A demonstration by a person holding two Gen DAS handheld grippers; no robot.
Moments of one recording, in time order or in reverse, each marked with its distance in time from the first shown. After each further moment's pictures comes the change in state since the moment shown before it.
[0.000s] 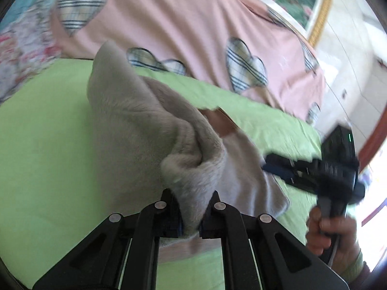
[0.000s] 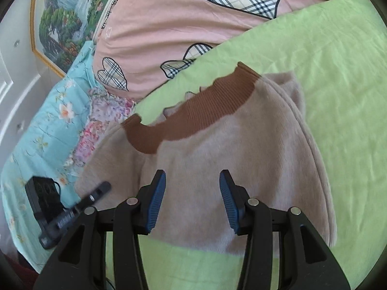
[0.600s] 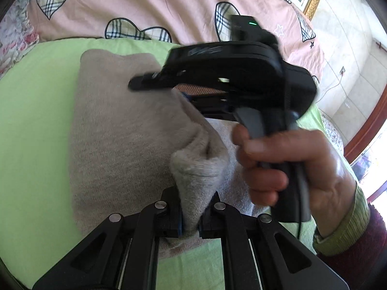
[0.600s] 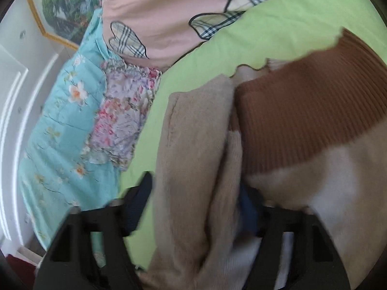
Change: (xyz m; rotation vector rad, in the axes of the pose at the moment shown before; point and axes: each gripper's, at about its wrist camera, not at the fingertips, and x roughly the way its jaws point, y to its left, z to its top) left arm 0.044 -0.015 -0.026 0.032 0.108 -0.007; right arm 0.163 0.041 0.046 -0.075 0.294 0.165
